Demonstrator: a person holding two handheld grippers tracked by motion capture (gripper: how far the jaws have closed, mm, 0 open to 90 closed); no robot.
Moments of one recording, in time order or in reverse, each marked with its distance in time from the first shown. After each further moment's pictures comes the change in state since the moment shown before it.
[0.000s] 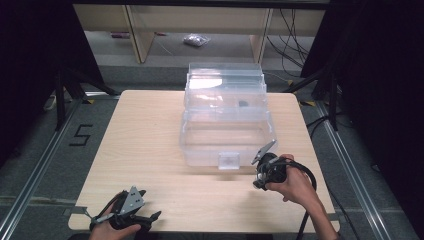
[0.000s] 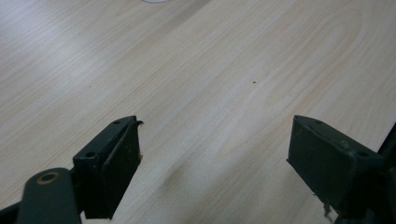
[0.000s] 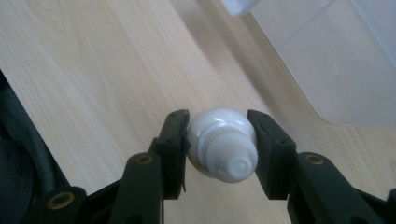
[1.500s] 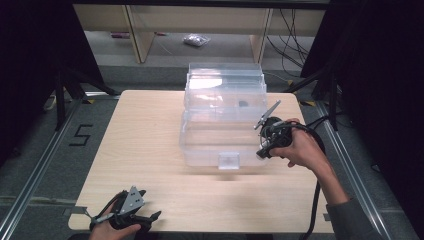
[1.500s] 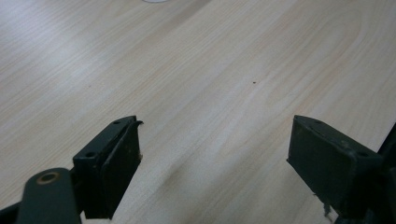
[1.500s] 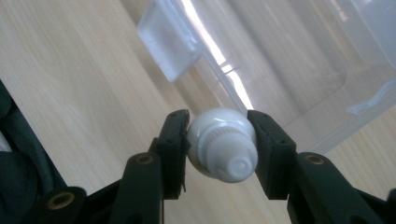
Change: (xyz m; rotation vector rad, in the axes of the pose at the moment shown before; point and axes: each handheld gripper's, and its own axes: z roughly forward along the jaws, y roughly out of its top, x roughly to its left) left arm 0.001 0.001 -0.001 0.005 0.011 0.010; right arm -0.042 0.053 -0.069 0.008 -0.037 0.001
